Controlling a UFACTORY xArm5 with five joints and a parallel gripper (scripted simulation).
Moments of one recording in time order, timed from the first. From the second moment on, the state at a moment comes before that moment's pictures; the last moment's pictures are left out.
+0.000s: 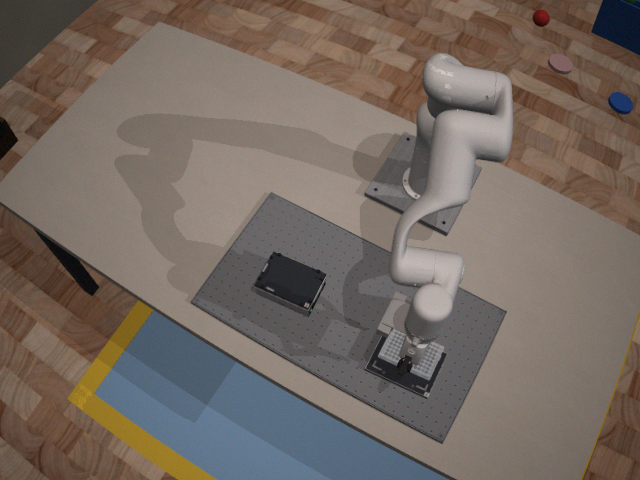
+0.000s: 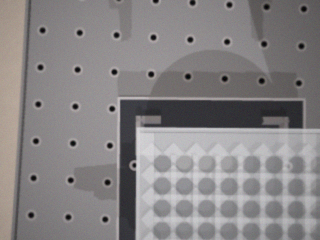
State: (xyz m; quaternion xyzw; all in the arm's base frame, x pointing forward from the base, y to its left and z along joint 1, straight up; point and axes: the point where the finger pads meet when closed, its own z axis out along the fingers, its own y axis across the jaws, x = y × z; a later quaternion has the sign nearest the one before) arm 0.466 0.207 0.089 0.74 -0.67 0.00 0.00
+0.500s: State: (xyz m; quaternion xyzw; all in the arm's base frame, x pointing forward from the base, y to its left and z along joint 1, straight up) arm 0.466 0.207 0.066 0.74 -0.67 0.00 0.00
